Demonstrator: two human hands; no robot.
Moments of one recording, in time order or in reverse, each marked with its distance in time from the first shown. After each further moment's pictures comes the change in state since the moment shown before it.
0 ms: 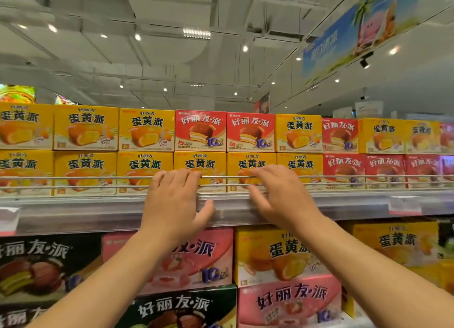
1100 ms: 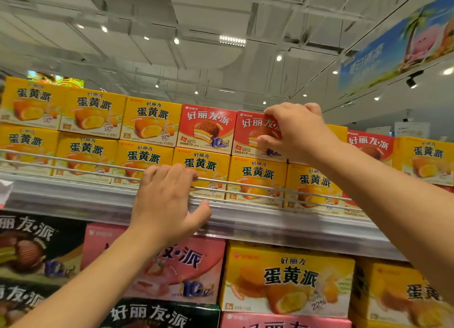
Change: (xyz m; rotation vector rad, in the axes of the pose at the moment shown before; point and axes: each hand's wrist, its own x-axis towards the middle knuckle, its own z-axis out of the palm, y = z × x) left_hand 0.005 0.009 0.018 -0.036 0.219 -0.061; right_hand 0.126 0.048 -0.041 -0.281 0.013 -0.163
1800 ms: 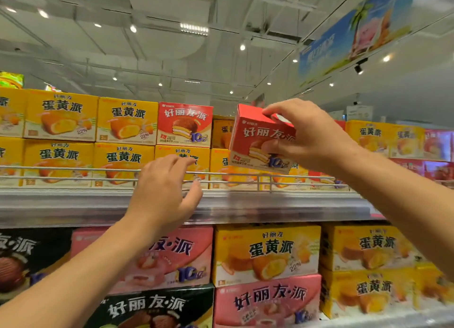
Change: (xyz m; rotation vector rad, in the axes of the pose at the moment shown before) left_hand 0.010 0.010 -0.024 -0.267 -0.127 0.031; right_hand -0.074 -0.011 -0.076 0.268 -0.036 0.078
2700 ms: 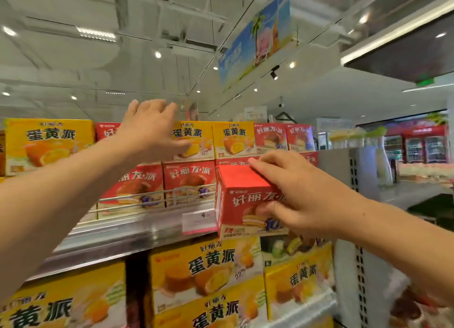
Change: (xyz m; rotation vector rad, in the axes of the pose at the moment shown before) left_hand 0.231 0.292 0.162 0.297 -0.145 0.188; right_hand -0.210 0.270 -0.116 -0.224 -0.227 0.038
